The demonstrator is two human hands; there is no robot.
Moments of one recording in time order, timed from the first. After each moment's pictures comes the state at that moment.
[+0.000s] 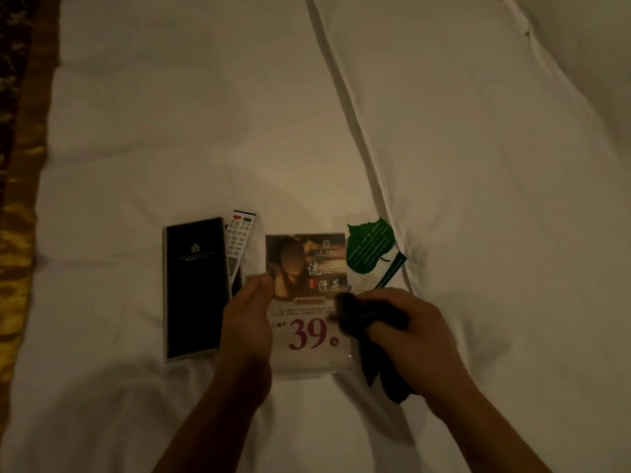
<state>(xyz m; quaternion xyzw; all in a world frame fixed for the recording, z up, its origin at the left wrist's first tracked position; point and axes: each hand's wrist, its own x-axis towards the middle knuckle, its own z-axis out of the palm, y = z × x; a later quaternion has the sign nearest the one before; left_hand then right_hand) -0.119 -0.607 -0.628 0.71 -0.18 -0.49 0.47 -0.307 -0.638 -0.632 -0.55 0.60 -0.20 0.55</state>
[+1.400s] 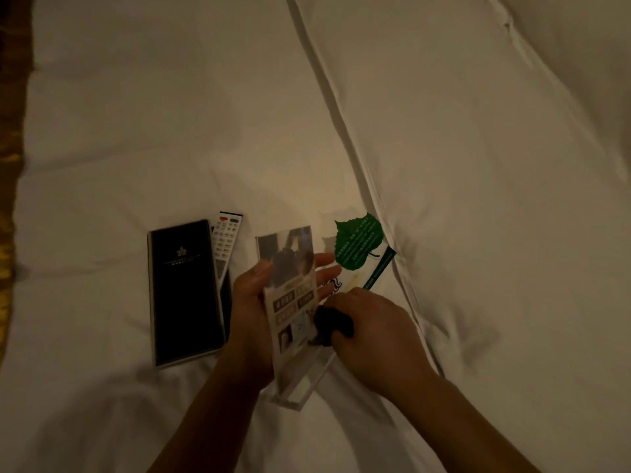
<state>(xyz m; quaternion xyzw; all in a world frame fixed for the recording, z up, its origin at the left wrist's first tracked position) -0.127 -0.628 -0.634 0.49 -0.19 -0.68 0.51 -0.280 -0.635 -0.634 -0.77 0.54 -0.07 0.34</state>
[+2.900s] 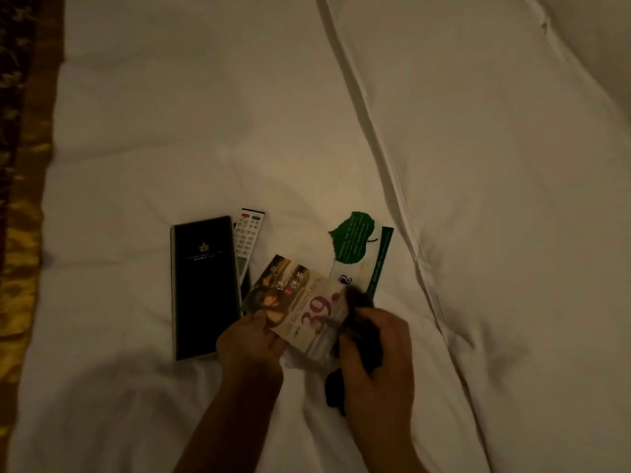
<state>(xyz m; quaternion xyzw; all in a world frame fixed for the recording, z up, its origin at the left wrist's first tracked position) -0.098 -0.598 -0.686 0.69 0.13 -0.49 0.51 -0.237 -0.578 -0.658 -0.51 0.65 -0.38 0.41</state>
